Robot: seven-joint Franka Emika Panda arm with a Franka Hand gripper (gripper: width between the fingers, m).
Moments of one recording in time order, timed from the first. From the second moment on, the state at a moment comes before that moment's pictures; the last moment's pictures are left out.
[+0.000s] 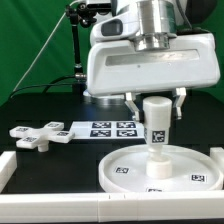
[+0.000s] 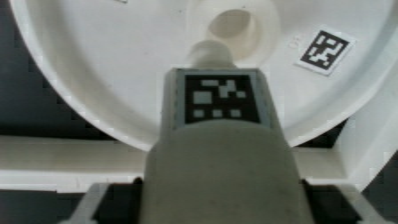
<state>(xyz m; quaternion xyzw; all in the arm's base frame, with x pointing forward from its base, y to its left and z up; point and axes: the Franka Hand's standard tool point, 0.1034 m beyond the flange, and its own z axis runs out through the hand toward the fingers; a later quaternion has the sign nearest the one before) 0.579 0.037 0.098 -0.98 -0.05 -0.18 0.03</state>
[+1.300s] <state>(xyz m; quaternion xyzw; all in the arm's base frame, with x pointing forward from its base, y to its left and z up) 0.566 0.038 0.072 -0.98 -0.05 -0.18 0.02</state>
